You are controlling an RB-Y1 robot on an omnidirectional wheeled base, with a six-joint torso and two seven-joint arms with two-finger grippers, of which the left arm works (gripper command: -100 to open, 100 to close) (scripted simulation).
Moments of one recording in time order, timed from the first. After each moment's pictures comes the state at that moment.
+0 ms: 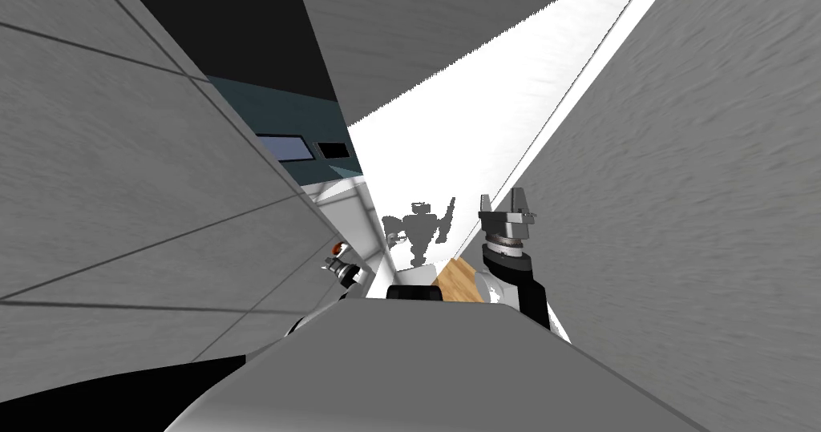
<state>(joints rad) -0.25 0.08 0.55 -0.46 0.83 -1.20 -0.50</state>
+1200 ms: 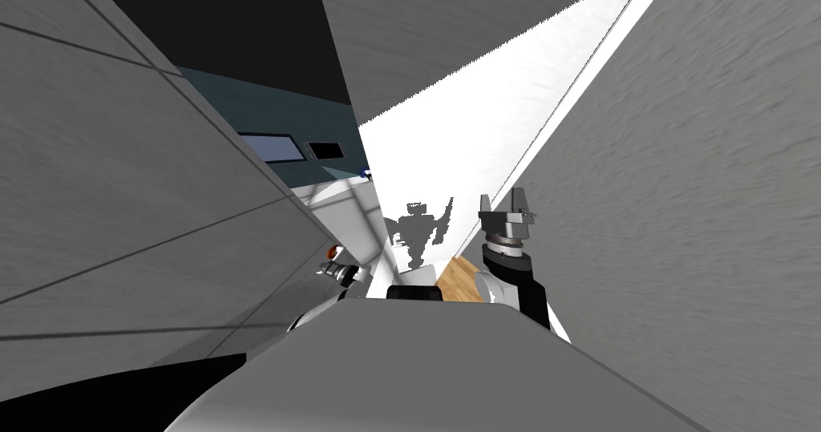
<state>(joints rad) -0.28 0.08 0.57 -0.43 0.94 -1.26 -0.56</state>
